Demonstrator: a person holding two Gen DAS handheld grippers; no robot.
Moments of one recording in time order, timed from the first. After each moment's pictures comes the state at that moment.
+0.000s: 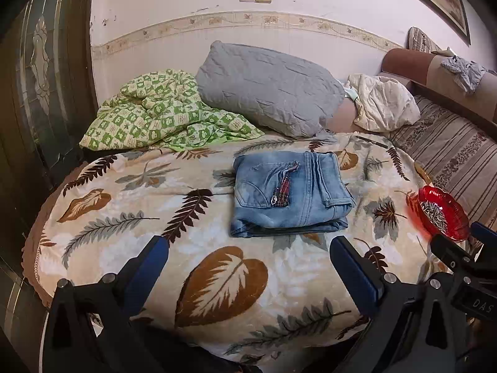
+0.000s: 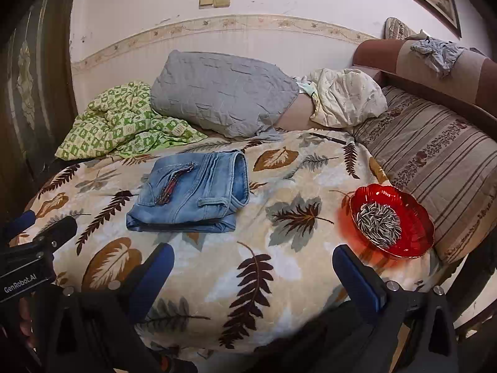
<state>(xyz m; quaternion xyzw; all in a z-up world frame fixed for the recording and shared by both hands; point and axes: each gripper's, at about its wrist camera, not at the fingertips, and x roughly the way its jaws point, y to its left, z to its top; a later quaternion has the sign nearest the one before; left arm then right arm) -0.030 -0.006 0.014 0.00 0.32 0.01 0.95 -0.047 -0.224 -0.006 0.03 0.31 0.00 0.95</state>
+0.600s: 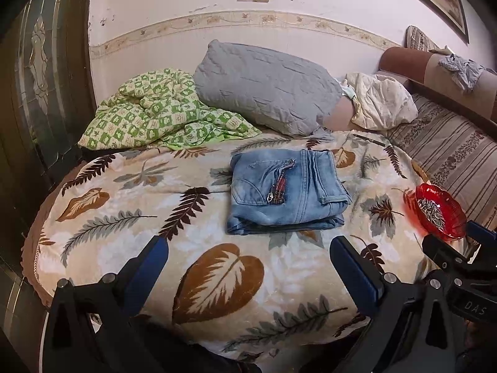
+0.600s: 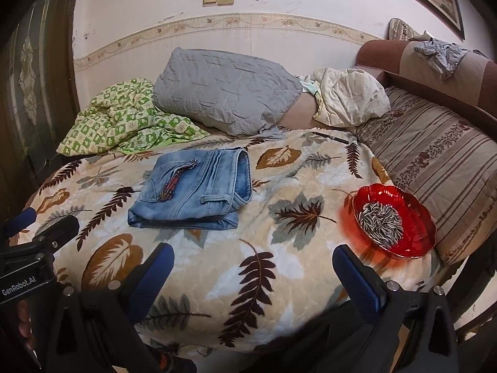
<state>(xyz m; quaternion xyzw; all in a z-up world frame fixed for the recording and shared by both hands) -0.033 -0.008 0.014 0.00 0.32 0.00 0.95 -0.045 -0.222 -0.009 0.03 0.31 0.01 0.95</state>
